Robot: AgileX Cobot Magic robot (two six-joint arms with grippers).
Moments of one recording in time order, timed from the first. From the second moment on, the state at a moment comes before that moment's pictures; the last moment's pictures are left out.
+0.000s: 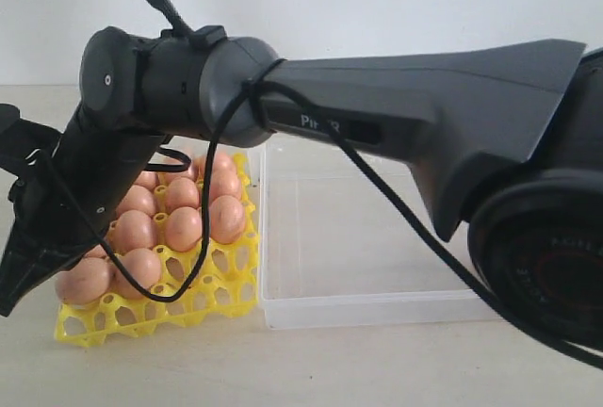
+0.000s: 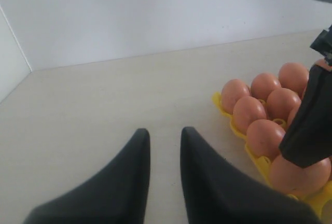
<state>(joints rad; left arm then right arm) 0.04 0.00 0.00 0.23 0.29 -0.09 0.97 2.29 -1.96 0.56 0.83 -0.75</state>
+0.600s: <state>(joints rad) 0.04 0.00 0.00 0.23 0.29 -0.09 0.98 2.37 -1.97 0.52 0.73 -0.69</state>
